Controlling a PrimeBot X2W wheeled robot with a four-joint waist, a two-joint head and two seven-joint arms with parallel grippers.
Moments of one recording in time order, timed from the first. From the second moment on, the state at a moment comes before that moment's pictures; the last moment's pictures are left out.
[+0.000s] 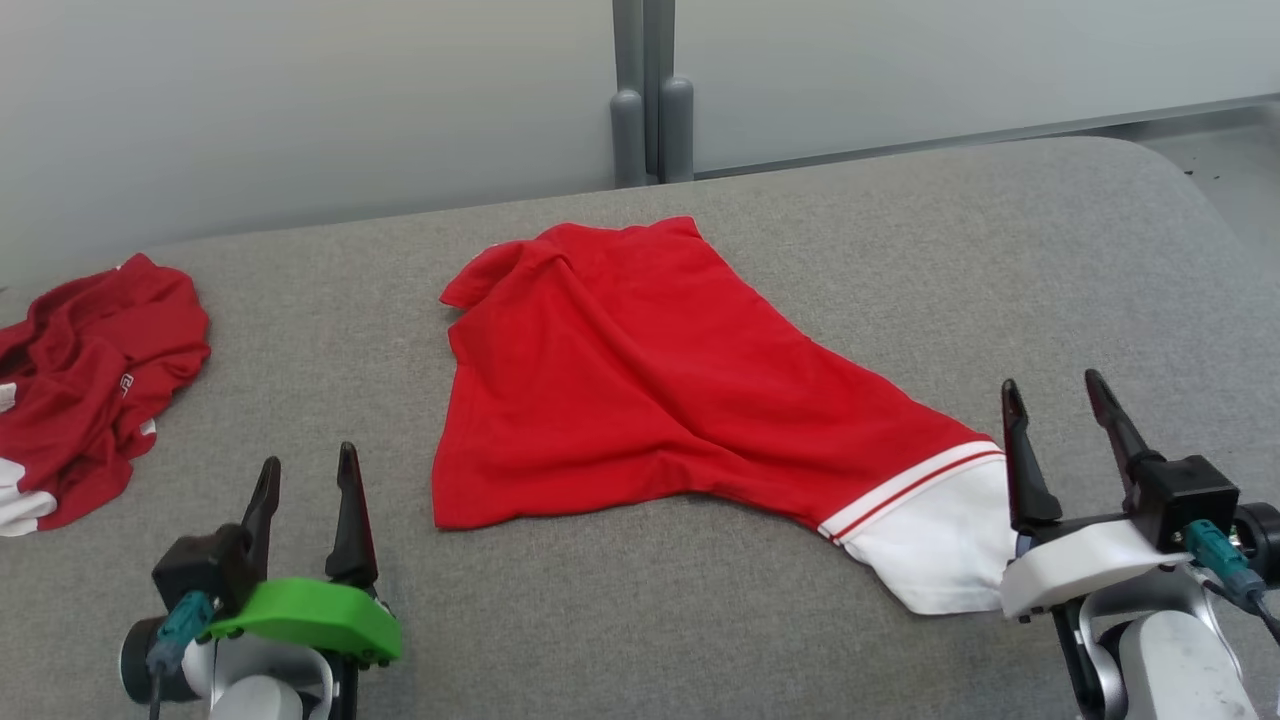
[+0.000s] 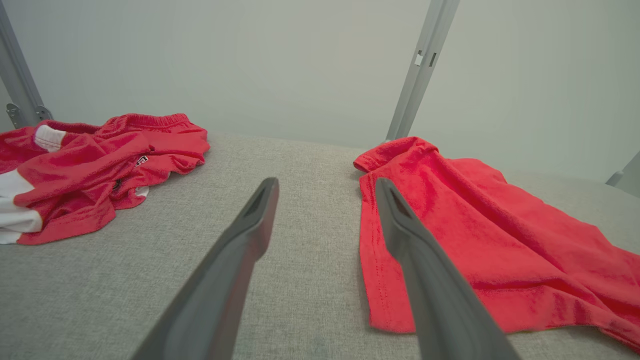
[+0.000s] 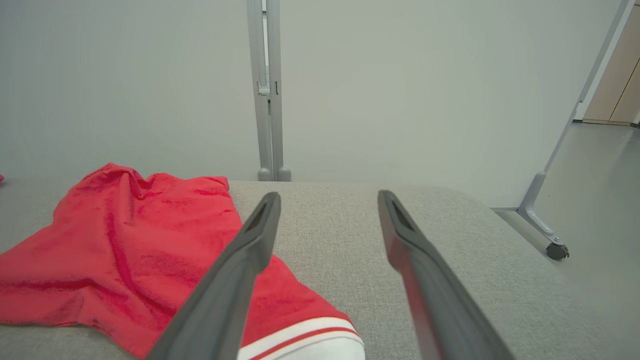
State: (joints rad) left arm -0.19 0.16 -0.17 0.40 -0.43 0.01 -0.26; right arm -0.10 -0.05 -0.11 0.12 -0.01 0.13 -0.20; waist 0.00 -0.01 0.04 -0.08
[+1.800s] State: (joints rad) left arm 0.03 0.09 -0.17 0.21 -0.40 0.07 -0.25; right arm 0.04 -0.05 -0.05 0.24 0.07 0.13 -0.21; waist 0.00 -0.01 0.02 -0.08
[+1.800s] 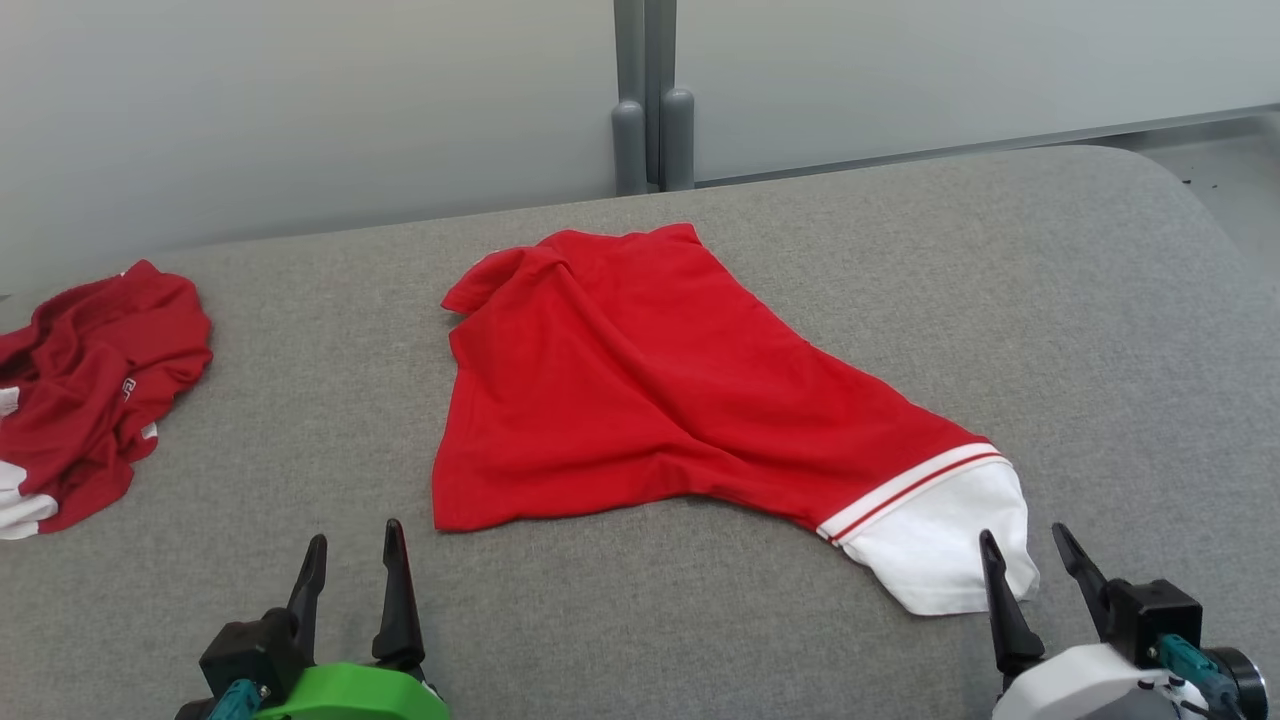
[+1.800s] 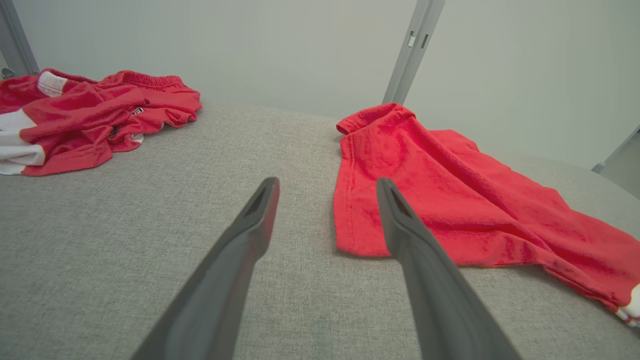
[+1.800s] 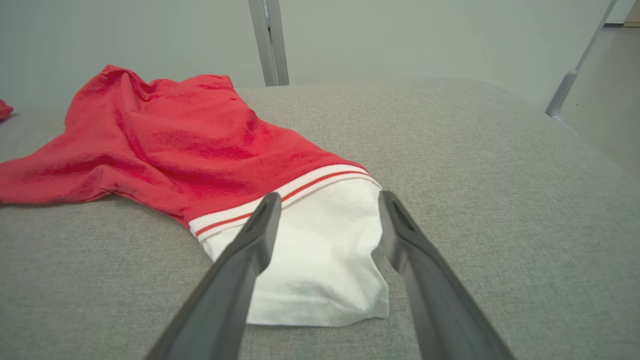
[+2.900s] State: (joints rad) left arm 0.00 0.11 -0.18 0.22 -0.41 0.09 -0.24; right arm -0.09 -0.10 -0.01 0.58 0.21 0.13 -0.21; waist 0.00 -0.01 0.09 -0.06
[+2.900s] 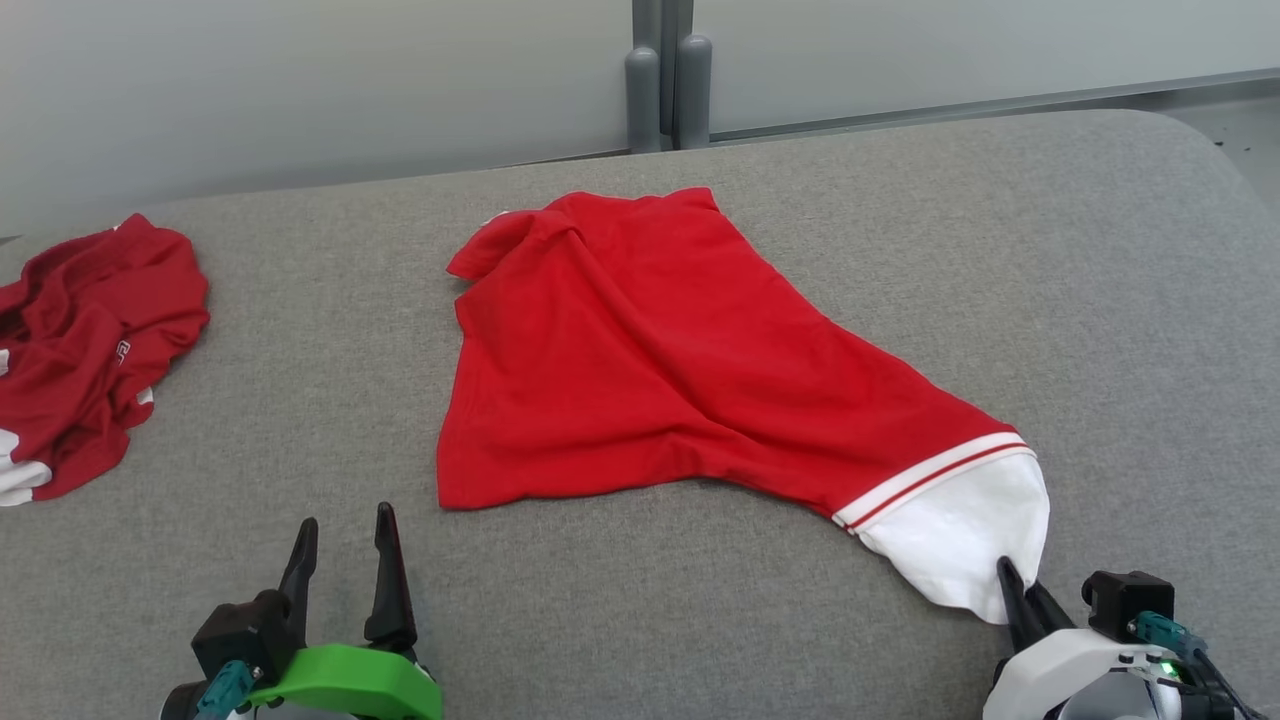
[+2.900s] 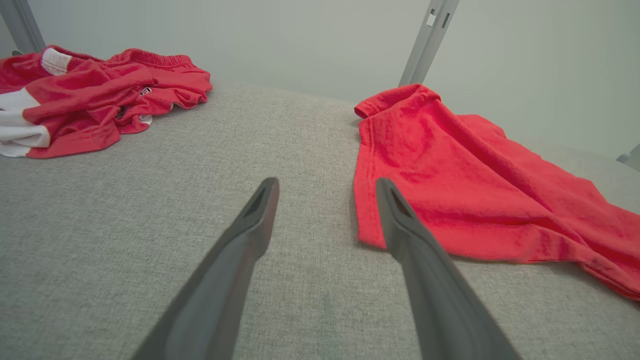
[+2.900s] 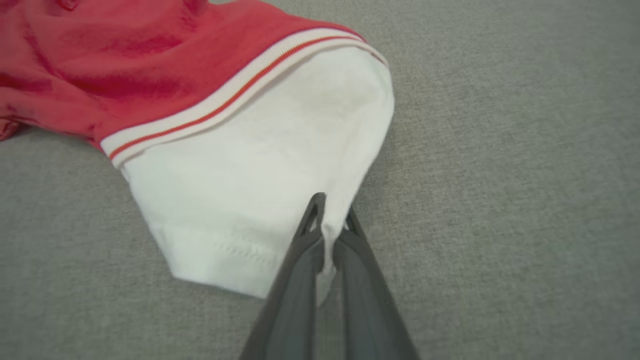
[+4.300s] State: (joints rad) left arm -0.35 0.06 -0.25 0.84 -0.62 -0.06 -0.11; right arm -0.02 -0.12 0.03 0.09 0.37 0.13 -0.07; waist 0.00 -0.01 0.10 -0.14
